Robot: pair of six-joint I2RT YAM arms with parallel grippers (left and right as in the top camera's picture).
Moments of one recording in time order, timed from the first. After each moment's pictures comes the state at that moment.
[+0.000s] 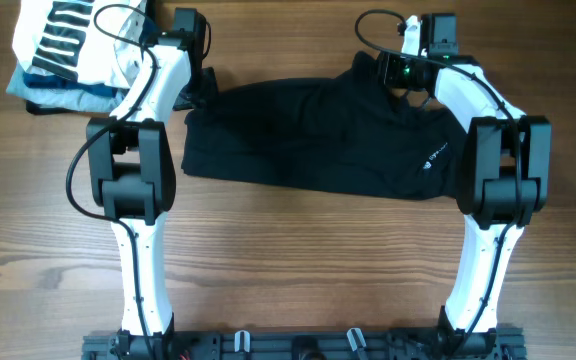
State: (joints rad) left arm -0.11 2.42 2.00 -0.98 -0.11 -0.32; right arm 0.03 2.31 1.69 -0.34 -0.28 0.16
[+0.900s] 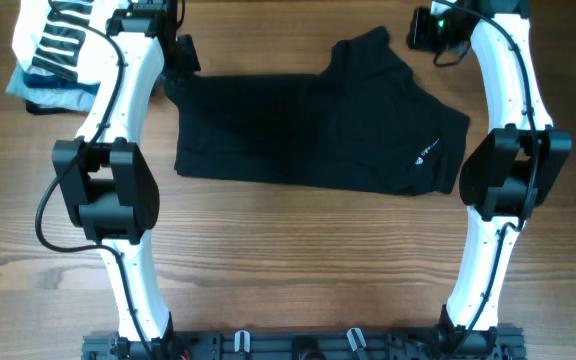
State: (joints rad) left arm -0.07 2.23 2.03 -1.03 -0.11 -0.32; right arm -0.03 2.38 2.31 -1.10 -0.31 0.05
